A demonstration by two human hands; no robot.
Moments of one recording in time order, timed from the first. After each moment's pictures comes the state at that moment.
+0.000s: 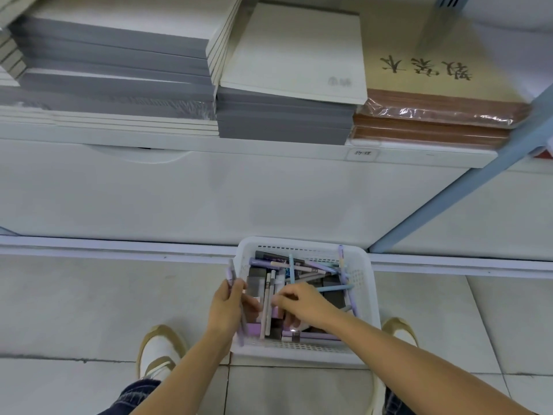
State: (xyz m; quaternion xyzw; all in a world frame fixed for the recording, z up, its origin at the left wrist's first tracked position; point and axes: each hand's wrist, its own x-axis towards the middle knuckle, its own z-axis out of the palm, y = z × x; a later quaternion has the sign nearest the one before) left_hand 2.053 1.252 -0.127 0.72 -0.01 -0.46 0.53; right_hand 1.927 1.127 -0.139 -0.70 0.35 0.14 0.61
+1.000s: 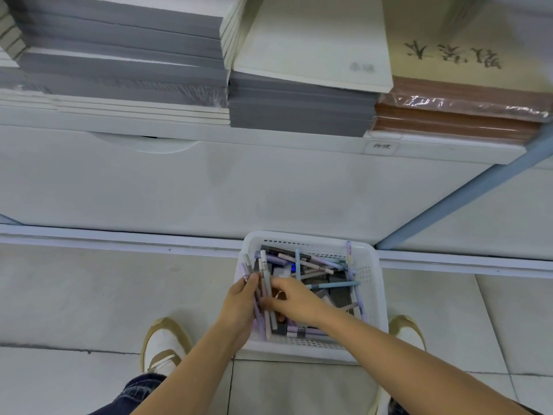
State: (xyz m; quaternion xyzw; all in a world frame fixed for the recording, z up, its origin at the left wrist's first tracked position) left_hand 2.048 1.243 -0.123 0.63 0.06 -0.53 0.56; right_hand 1.953 1.142 -0.144 -0.72 0.28 0.12 0.62
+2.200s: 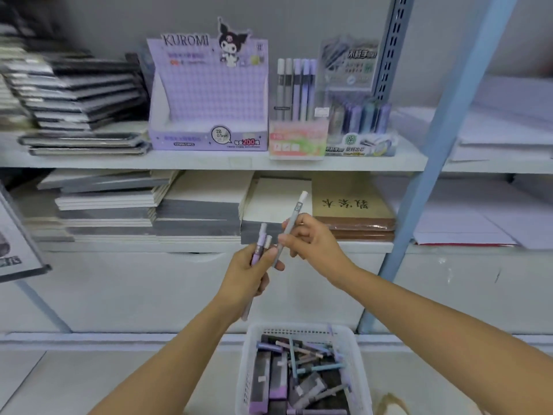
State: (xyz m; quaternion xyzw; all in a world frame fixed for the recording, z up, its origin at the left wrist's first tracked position) left_hand 2.054 1.226 0.134 0.63 -0.37 -0.32 0.60; right_hand 1.941 1.108 0.160 -0.74 0.20 -0.30 0.56
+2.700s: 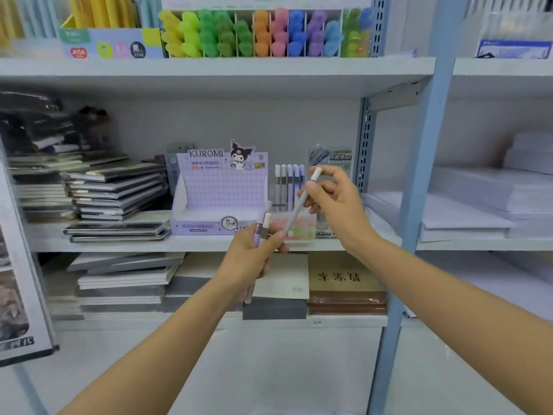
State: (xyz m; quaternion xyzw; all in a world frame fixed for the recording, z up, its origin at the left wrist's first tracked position) left_hand 2.060 1.212 0.297 0.56 -0.48 -0.24 0.63; right_hand 1.932 1.093 0.348 -0.71 0.10 -0.52 0.47
